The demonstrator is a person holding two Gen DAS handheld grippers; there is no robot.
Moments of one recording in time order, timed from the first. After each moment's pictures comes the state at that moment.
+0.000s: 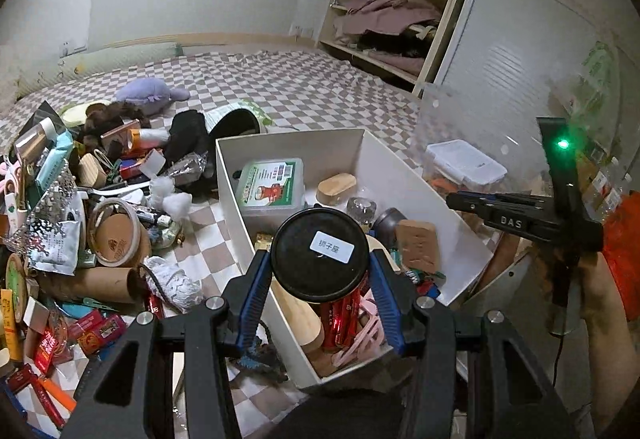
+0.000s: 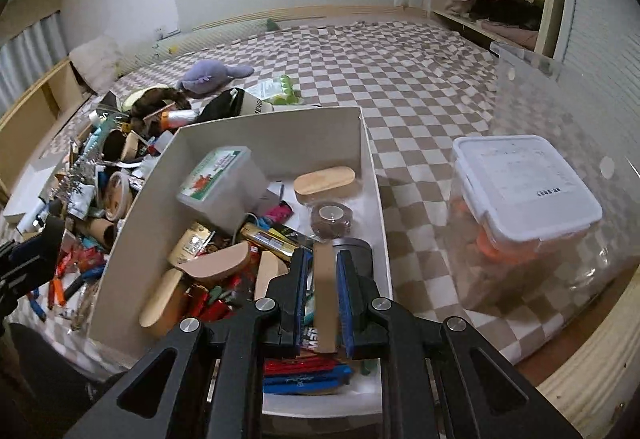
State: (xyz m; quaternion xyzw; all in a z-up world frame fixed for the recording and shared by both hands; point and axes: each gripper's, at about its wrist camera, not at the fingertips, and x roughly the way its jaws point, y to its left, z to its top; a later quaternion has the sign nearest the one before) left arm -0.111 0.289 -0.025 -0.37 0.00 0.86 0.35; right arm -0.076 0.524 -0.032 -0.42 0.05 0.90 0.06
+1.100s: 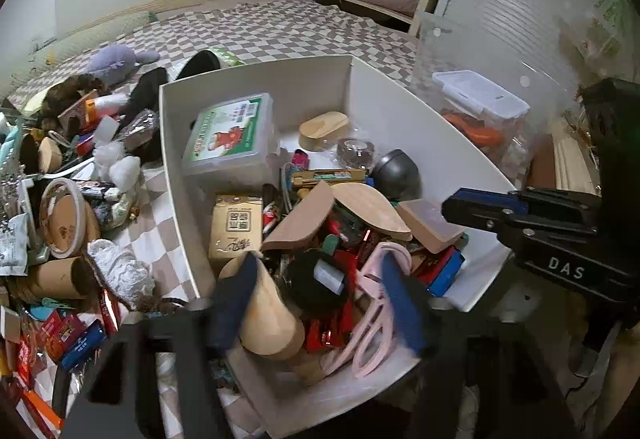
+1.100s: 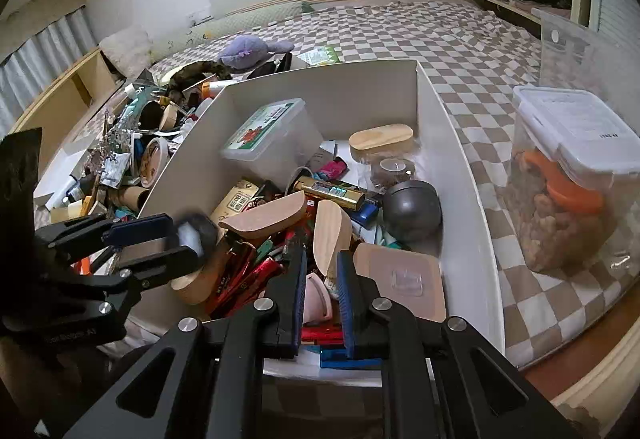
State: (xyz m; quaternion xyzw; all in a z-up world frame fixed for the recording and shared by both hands) left arm -0.117 0.351 -0.079 -0.43 0.07 0.83 0.35; right arm -0.061 0.498 -0.070 -0.44 0.09 0.90 -0.01
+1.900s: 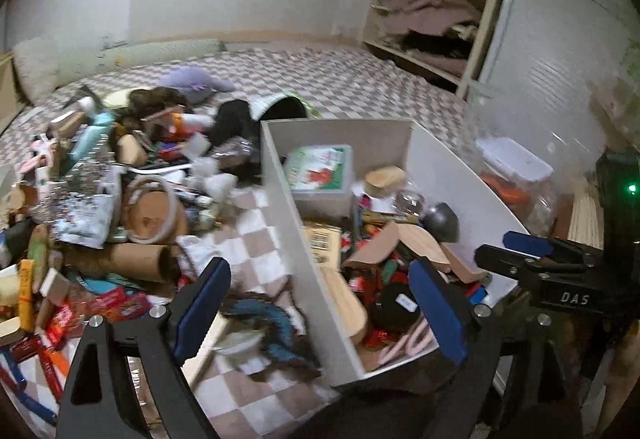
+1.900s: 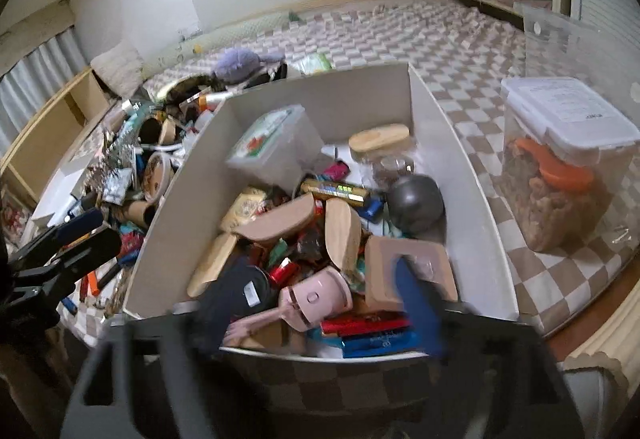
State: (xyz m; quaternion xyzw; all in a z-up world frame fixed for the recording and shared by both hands) left arm -0.103 0.270 -0.048 -0.36 0.01 0.89 0.26; right arm -0.051 0.483 -0.062 -0.42 0.11 0.90 0.01
